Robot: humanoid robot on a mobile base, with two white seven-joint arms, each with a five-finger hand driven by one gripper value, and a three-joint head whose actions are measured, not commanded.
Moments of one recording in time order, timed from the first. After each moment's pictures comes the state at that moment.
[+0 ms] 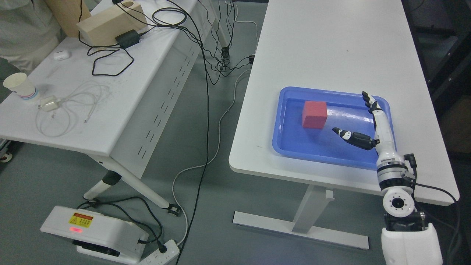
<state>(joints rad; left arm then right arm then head) 0.00 0.00 0.04 0.00 0.00 -0.11 -0.04 -0.13 0.00 -0.04 -1.52 0.45 0.01 0.07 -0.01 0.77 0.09</state>
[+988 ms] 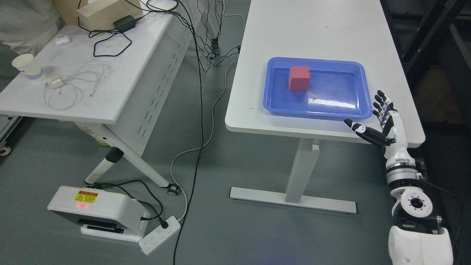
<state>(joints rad) 0.00 0.00 0.04 0.00 0.00 -0.11 -0.04 -0.14 0.00 -0.09 -1.52 0.12 0.04 0.09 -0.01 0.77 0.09</state>
